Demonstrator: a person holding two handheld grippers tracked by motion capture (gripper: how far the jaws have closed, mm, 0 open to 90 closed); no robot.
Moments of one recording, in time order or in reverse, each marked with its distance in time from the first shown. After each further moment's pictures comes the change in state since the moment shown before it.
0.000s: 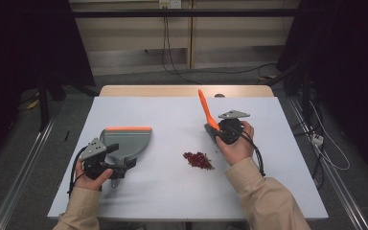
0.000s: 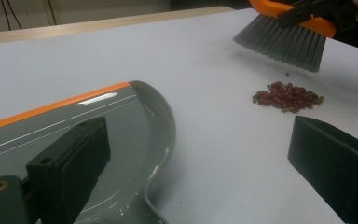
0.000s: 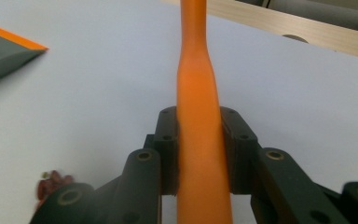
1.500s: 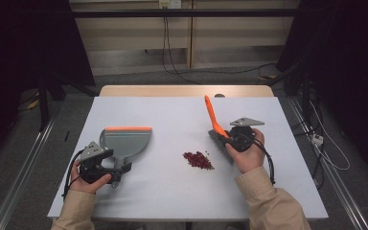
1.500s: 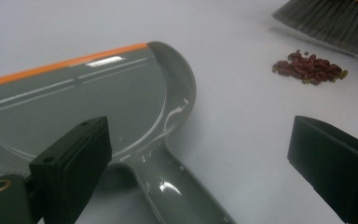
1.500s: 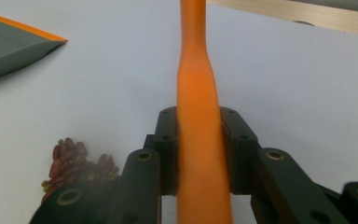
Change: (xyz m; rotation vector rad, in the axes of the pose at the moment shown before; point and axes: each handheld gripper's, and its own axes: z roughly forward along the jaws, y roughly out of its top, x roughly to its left) left arm 0.005 -0.011 -0.008 0.114 0.053 -0.043; right arm -0.019 -0.026 -0.019 -0.029 0.088 0.035
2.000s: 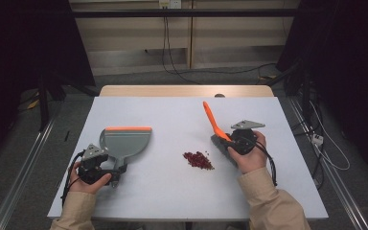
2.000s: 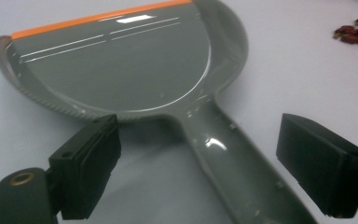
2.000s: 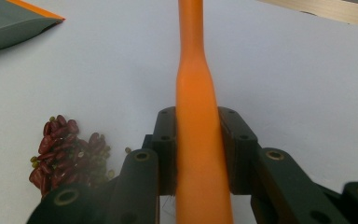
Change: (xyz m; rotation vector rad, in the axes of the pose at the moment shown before) left arm 0.005 -0.008 0.001 0.121 0.155 -0.046; right arm -0.005 -0.009 0.000 0.030 0.010 -0.047
